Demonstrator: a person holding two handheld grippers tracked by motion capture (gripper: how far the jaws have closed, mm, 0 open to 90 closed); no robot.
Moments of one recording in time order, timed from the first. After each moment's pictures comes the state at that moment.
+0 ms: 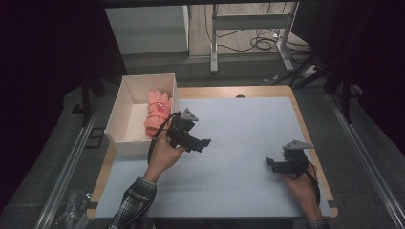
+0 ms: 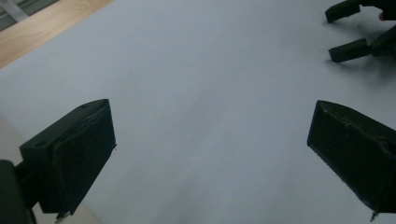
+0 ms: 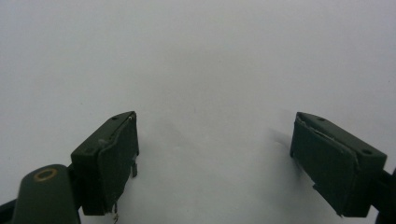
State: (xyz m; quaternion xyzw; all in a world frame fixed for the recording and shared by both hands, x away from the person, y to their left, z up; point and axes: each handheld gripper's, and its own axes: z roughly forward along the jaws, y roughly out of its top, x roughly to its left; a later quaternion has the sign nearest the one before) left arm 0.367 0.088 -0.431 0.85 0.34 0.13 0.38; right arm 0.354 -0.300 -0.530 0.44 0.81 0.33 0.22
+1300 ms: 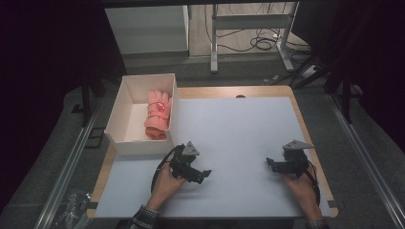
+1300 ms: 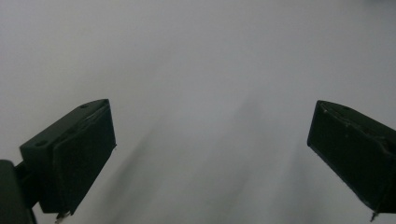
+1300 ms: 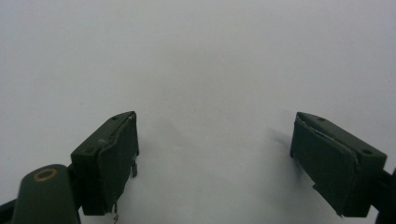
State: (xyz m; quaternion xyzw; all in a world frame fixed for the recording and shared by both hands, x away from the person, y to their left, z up) left arm 0.321 0.089 -0.528 0.86 0.32 0.10 0.38; right arm 0.354 -0.300 -0.530 0.44 0.81 0.33 0.22
